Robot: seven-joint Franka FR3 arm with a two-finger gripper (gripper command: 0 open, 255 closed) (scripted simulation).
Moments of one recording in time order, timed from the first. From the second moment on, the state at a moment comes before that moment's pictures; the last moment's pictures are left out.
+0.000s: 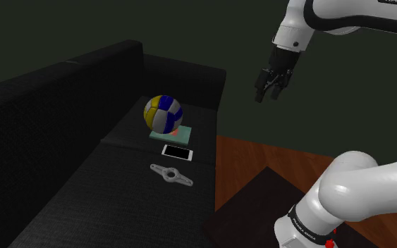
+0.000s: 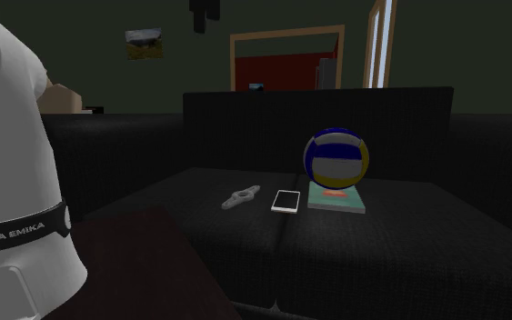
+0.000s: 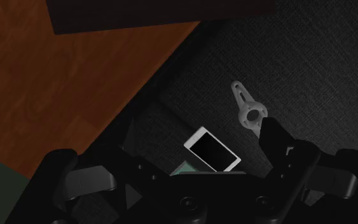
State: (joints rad) arm -0.01 -0.77 -0.02 -2.34 0.04 1.55 0.08
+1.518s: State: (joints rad) arm 0.10 -0.30 0.12 -2.60 0.10 2.30 0.07
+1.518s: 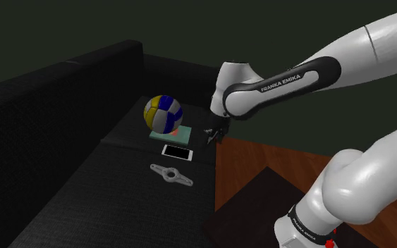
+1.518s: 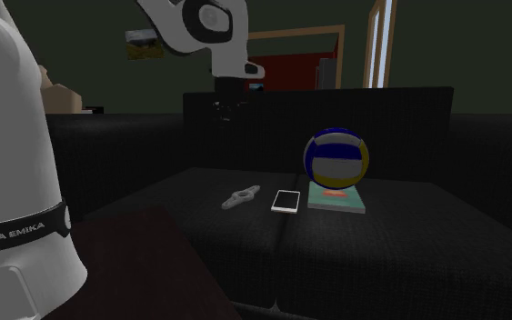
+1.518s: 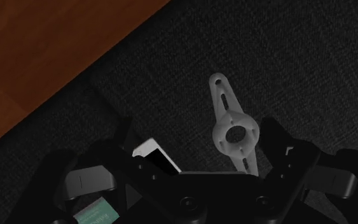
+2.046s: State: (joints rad) arm 0.14 0.03 0.18 -2.53 0.06 2.56 0.11
